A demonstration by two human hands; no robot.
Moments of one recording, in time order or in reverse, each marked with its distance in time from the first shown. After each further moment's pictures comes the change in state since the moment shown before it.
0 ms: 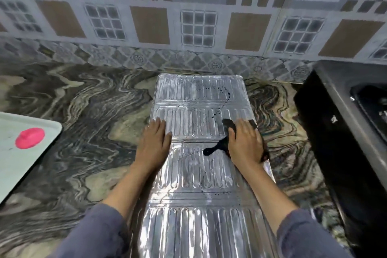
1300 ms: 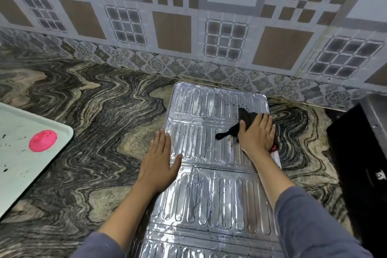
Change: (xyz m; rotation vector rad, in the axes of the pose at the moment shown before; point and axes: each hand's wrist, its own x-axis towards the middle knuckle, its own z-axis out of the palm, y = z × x) left_hand 0.004 -0.010 -0.001 0.099 -0.132 -0.068; right_hand 0.116 -0.026 0.018 -0.041 -0.103 0.140
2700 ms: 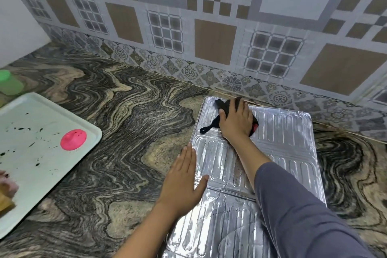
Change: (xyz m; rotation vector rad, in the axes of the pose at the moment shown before) left_hand 0.000 0.001 -0.005 -0.012 -0.062 -0.038; right_hand 0.042 -0.151 0.044 -0.015 -0.097 -0.381
